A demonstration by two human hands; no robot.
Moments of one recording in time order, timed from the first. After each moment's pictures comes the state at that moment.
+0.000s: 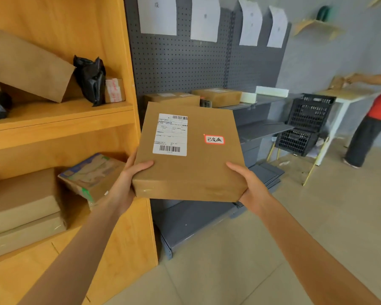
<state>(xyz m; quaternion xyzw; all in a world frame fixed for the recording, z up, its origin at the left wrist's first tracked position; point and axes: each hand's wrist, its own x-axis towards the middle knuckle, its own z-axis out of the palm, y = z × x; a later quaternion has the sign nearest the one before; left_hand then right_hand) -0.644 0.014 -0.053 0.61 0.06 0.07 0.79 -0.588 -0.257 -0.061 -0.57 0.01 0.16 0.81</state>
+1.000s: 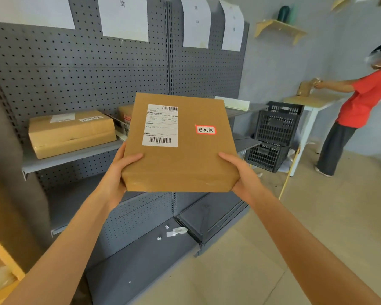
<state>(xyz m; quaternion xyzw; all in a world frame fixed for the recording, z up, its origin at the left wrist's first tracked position) -0.258 -0.226 -0.027 0.61 0.02 0.05 0.79 -0.225 -0.497 -0.033 -0.56 0.00 0.08 0.82</state>
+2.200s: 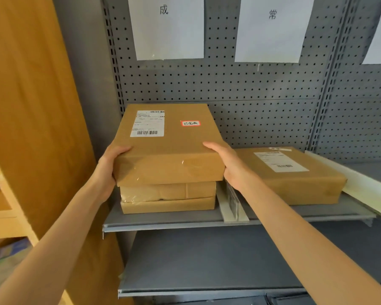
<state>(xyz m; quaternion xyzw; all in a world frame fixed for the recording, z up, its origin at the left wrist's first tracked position) -0.097 0.030 0.050 0.59 0.25 0.37 0.68 0.093 -0.148 0.048 -0.60 -0.25 0.26 0.72</state>
